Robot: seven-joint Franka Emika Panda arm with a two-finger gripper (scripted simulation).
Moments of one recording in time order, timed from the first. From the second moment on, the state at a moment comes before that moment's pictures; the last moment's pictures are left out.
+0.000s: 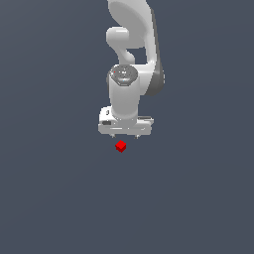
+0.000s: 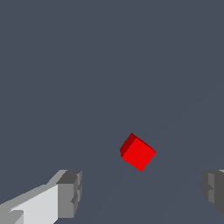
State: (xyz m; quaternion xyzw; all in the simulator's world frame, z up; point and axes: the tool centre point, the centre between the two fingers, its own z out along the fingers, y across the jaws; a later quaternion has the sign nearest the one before) arm -0.007 -0.008 0.153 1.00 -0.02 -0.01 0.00
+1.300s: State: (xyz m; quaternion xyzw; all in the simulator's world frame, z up) arm -0.026 -0.026 0.063 0.97 -0.23 0.00 0.00
